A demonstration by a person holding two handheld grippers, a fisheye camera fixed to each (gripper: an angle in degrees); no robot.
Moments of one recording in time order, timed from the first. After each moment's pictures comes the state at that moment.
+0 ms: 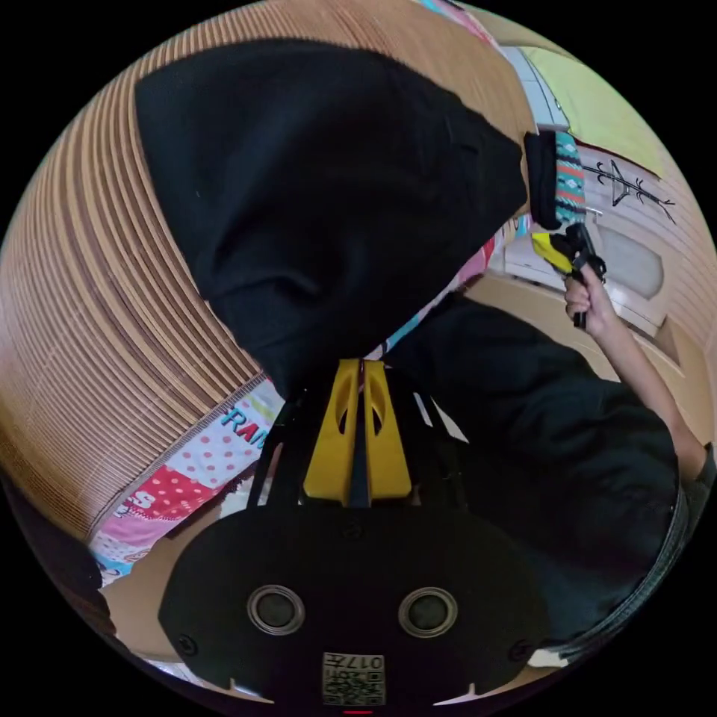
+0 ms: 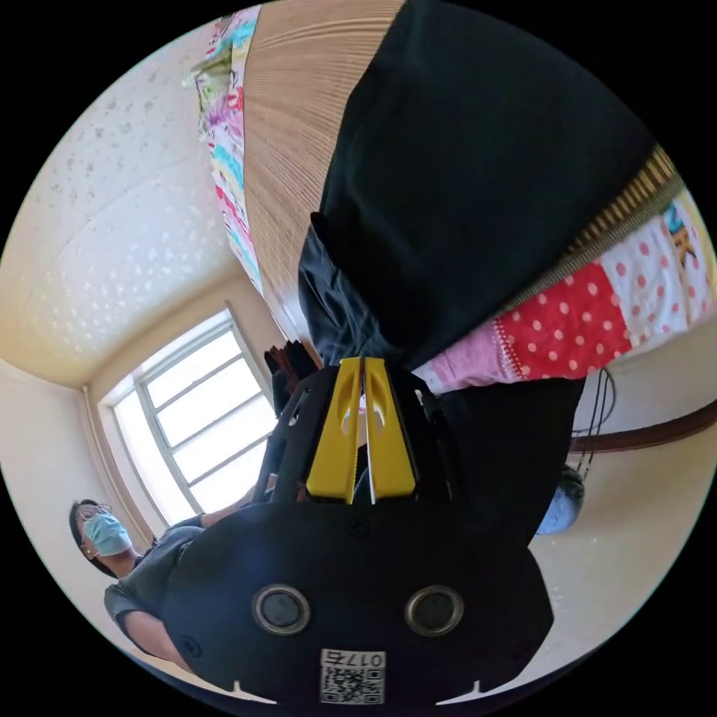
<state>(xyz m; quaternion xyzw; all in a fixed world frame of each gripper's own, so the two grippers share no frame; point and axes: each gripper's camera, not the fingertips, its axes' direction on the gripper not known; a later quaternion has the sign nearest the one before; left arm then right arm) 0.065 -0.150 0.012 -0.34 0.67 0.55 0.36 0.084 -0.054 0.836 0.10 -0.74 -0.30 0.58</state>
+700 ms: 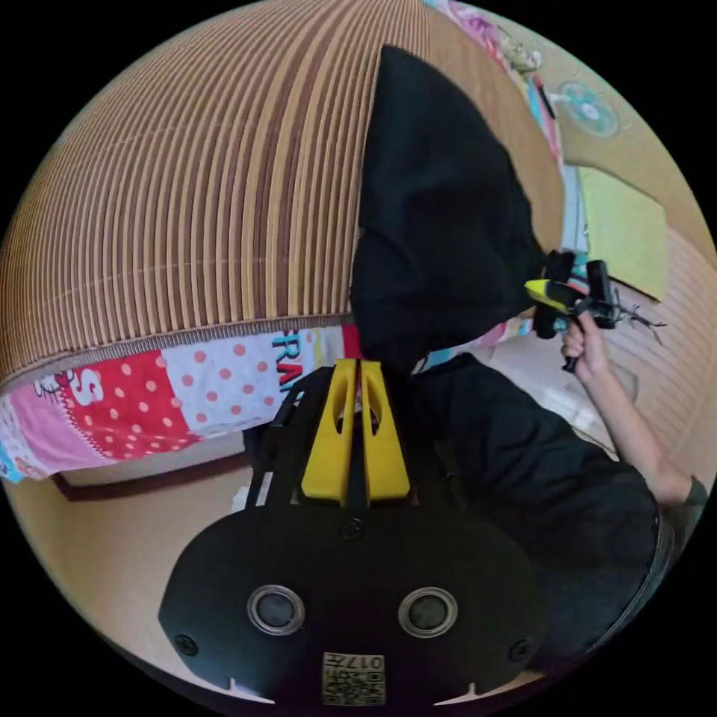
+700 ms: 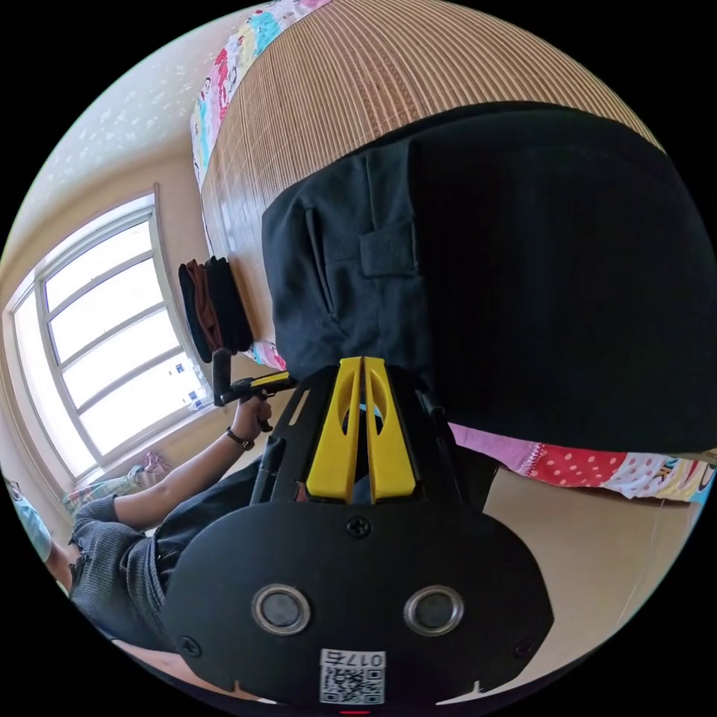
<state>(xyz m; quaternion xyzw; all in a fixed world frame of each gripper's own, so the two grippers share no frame) 0.078 -0.106 0.121 -0.38 0.77 0.27 0.44 -0.004 -0.013 0.760 0.18 -0.55 -0.43 0.69</state>
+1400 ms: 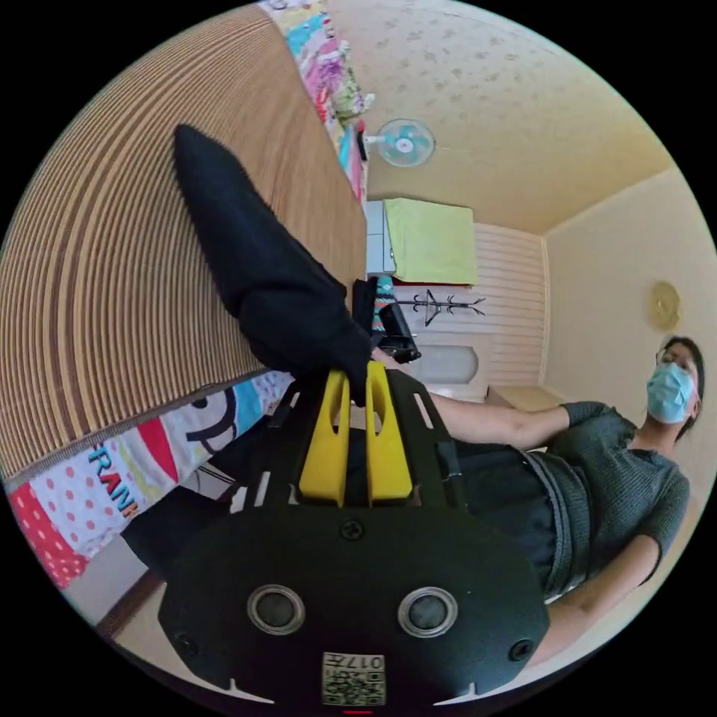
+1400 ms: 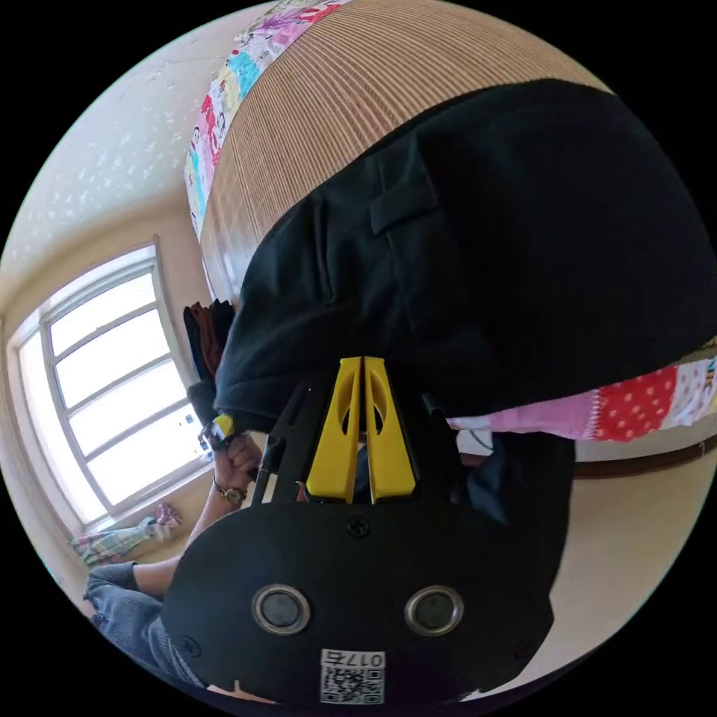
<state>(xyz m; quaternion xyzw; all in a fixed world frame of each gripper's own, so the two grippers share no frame) 0.080 -0.121 0.108 -0.28 0.92 0.20 0.18 0.031 0.037 0.785 0.18 -0.63 -0.34 0.67</state>
